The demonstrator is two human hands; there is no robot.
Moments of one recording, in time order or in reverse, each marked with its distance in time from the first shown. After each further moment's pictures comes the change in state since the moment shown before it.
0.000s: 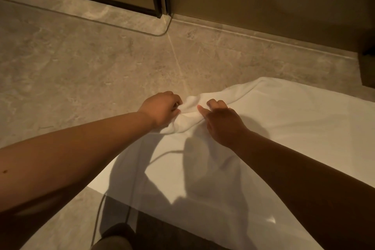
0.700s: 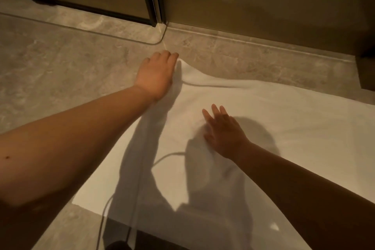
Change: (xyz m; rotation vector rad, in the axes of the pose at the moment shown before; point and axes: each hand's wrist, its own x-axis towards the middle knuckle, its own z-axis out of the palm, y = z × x) left_hand 0.052 0.004 -0.066 0.316 0.331 0.062; right_hand -0.005 0.011 0.018 0.119 -0.067 0.083
